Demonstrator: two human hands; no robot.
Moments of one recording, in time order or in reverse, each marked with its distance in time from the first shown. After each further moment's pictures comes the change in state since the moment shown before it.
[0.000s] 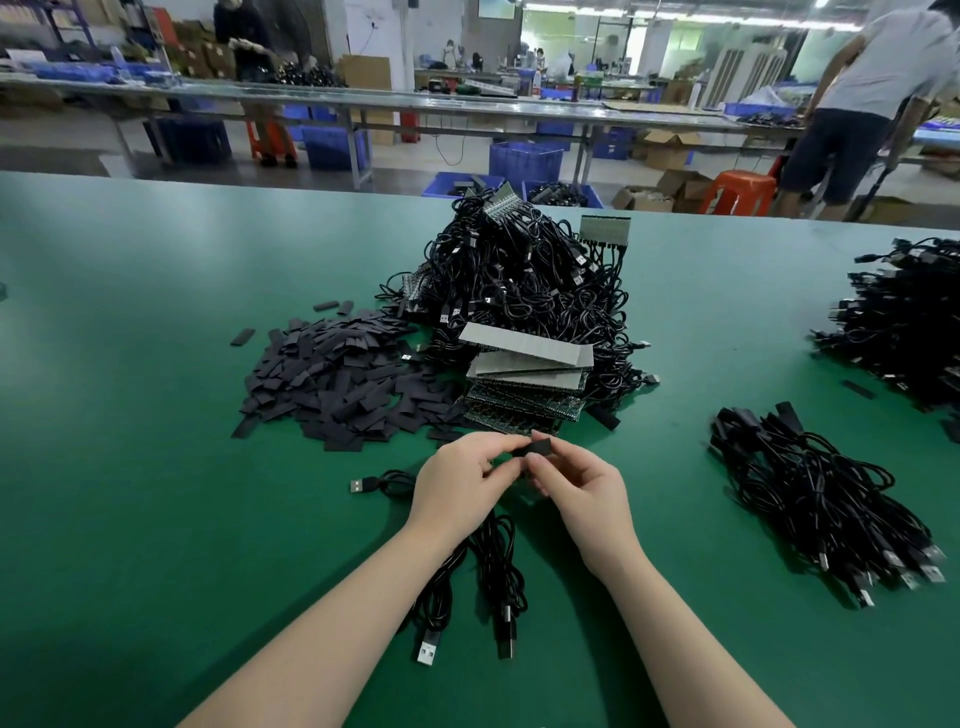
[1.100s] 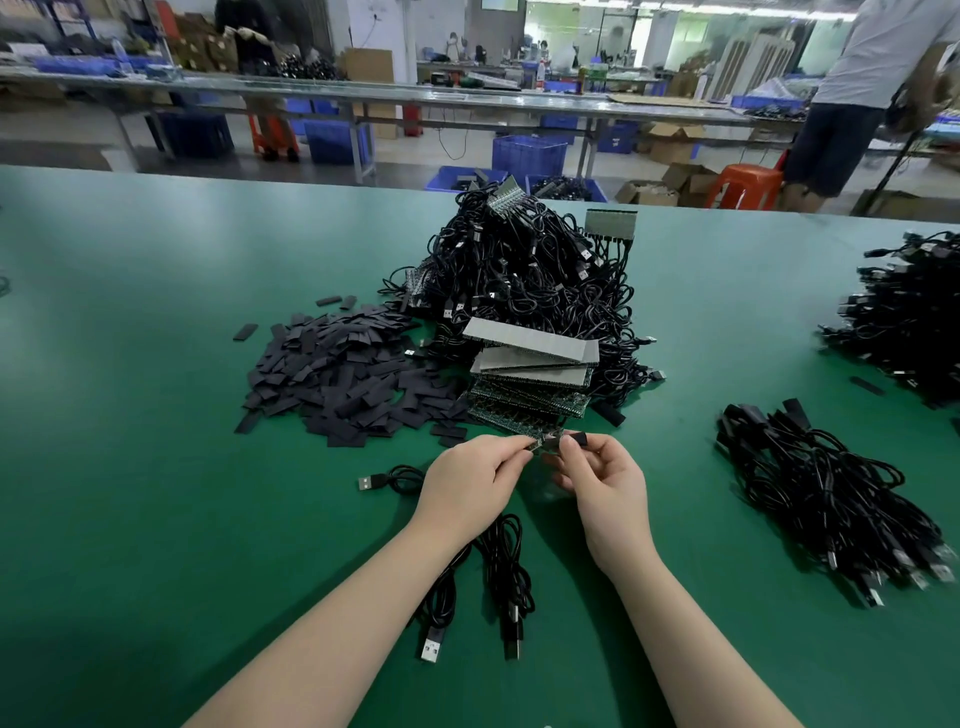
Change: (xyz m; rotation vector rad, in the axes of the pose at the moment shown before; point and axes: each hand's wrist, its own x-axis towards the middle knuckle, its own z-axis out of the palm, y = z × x) left_hand 0.000 0.002 0.004 0.183 -0.035 0.069; right_hand 0.005 0.009 -0.006 0.122 0.166 0.017
